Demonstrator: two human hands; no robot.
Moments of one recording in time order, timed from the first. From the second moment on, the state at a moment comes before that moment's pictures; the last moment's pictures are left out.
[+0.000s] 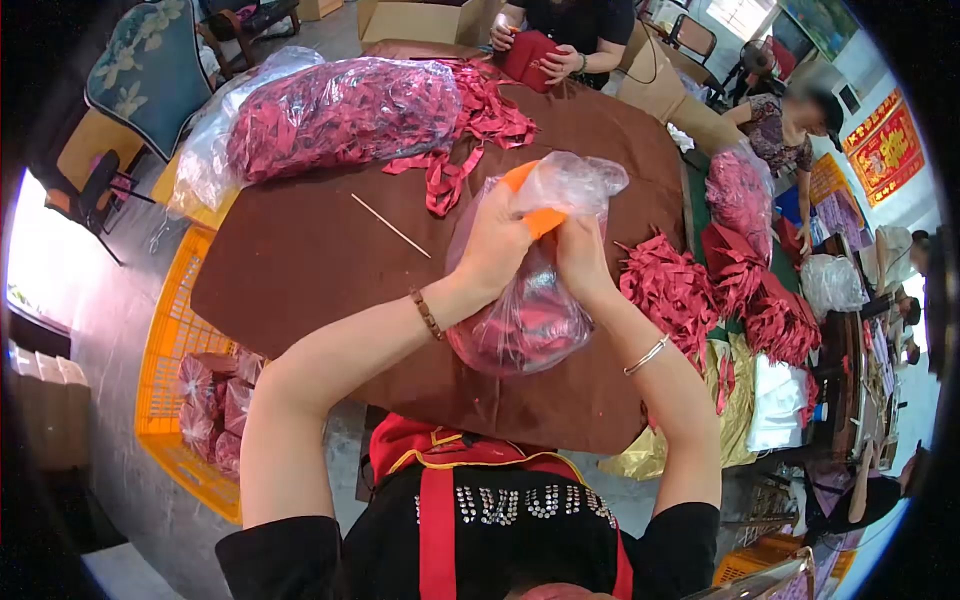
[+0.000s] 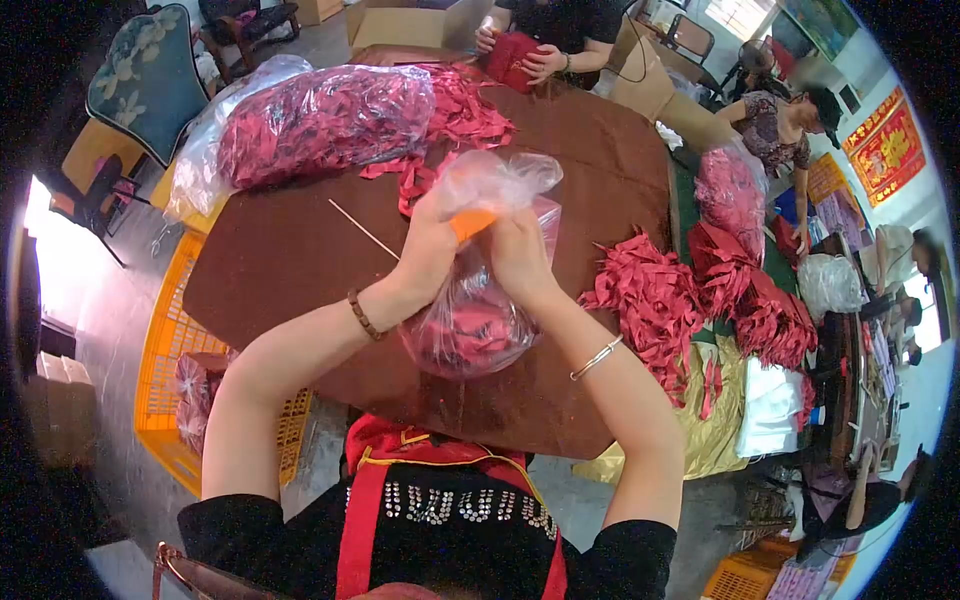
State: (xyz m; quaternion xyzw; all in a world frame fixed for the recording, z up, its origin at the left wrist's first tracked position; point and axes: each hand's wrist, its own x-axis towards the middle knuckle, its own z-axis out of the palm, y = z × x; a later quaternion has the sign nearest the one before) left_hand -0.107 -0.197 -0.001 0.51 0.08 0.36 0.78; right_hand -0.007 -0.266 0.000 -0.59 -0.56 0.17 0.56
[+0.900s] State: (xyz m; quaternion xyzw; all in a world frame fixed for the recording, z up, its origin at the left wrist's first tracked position) left_hand -0.108 -0.181 0.017 0.41 -0.01 0.39 0.82; right_hand 0.004 -0.297 0.074 -0.63 -0.72 -0.23 0.19
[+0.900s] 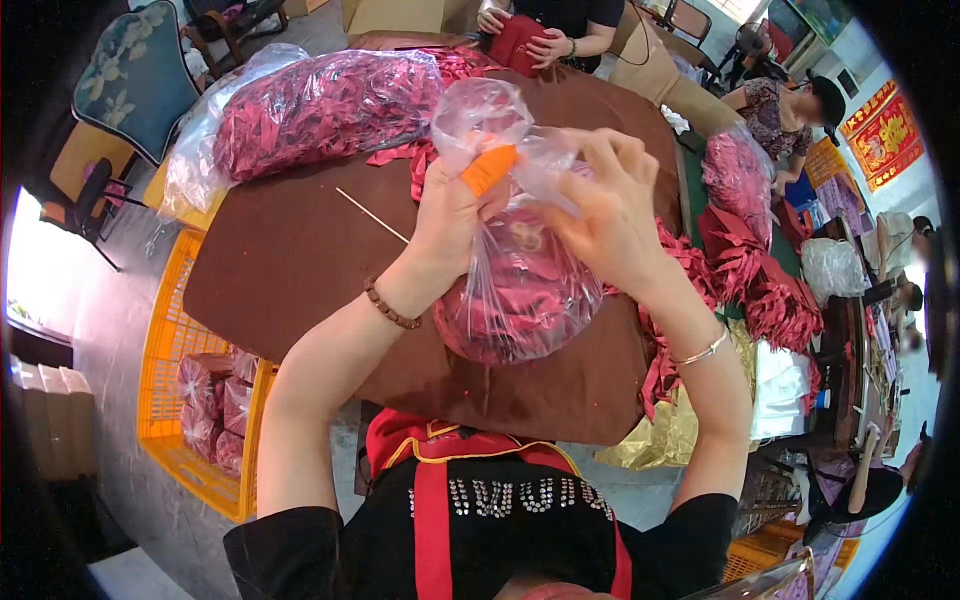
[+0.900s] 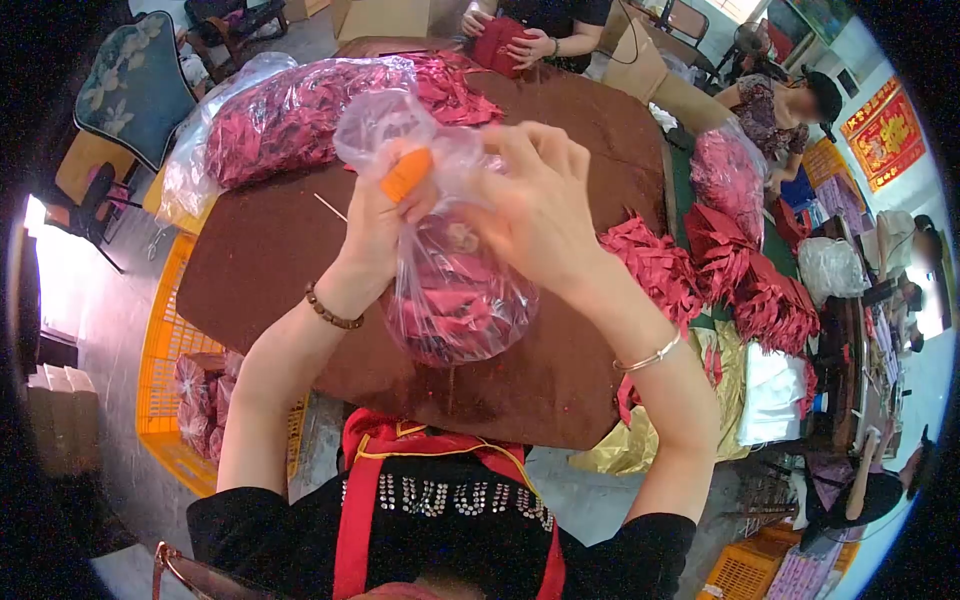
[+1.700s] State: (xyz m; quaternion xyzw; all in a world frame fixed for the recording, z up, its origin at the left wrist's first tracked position) left_hand -0.104 -0.184 0.024 0.43 0.21 0.38 0.79; right_hand -0.011 -0.262 0.048 -0.54 -0.33 0.44 0.64
